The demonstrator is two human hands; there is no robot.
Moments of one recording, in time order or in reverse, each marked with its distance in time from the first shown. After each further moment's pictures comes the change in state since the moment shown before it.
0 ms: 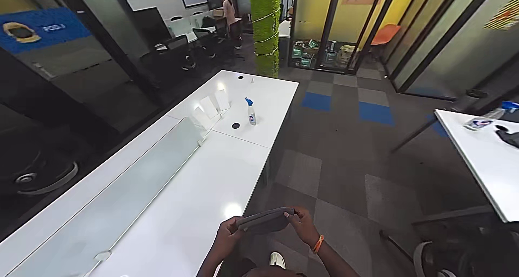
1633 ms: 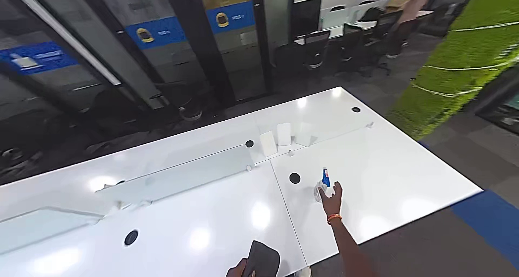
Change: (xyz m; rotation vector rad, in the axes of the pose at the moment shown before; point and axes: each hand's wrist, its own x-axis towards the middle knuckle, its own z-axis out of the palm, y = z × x) left_hand 0.348 0.063 0.023 0.264 0.621 -0.630; right_hand 0.766 0.155 0.062 -0.166 -0.123 0.075
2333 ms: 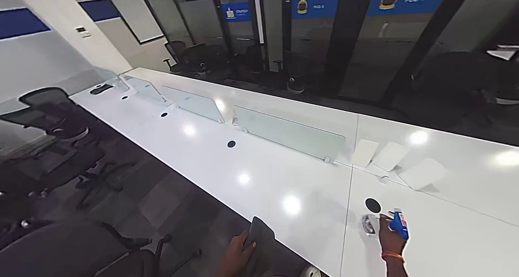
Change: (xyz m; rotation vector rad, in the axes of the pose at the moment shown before) left_hand -0.167 -0.120 0.042 -0.321 0.529 -0.330; right_hand -0.062 -0.045 0.063 -0.103 -0.401 -0.269
